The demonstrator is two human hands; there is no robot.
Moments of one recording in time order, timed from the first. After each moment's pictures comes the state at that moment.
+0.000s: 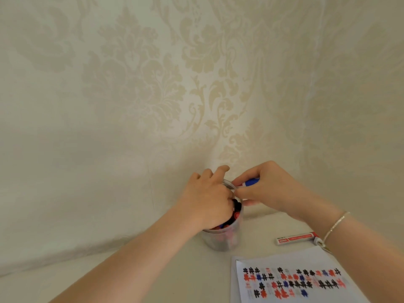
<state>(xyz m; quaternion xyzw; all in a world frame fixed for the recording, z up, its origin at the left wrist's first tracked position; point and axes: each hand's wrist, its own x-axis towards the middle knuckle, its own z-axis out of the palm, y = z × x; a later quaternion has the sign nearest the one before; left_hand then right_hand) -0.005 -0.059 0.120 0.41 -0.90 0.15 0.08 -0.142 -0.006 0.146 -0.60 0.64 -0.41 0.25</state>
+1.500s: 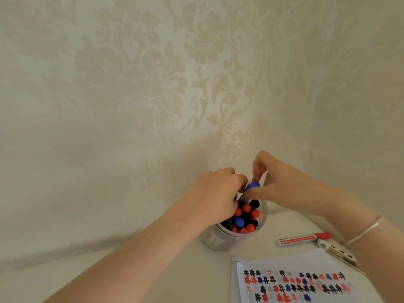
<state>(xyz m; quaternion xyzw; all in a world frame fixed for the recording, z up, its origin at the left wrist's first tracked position) -0.011 -0.062 0.127 0.36 -0.92 0.07 0.17 -0.160 -0.009 0.153 -0.70 0.65 -0.27 0.14</state>
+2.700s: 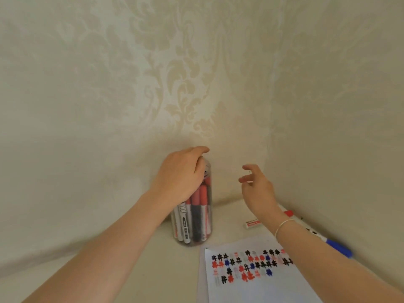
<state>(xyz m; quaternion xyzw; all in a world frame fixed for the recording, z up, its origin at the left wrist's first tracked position) -0.035 -0.089 0.116 0.37 -0.87 0.00 0.33 -0.212 -0.050 0.045 -0.49 0.69 -0.51 0.13</state>
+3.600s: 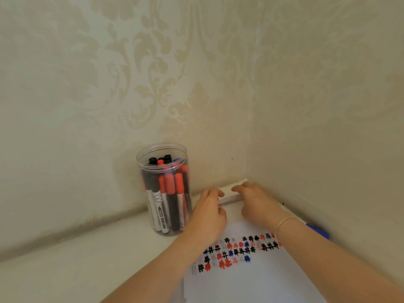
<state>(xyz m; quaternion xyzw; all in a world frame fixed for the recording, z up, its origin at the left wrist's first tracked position) -0.115 -0.056 -0.005 0.41 -0.84 -0.24 0.27 -0.270 -0.038 -0.006 -0.65 0.76 -0.11 0.02</state>
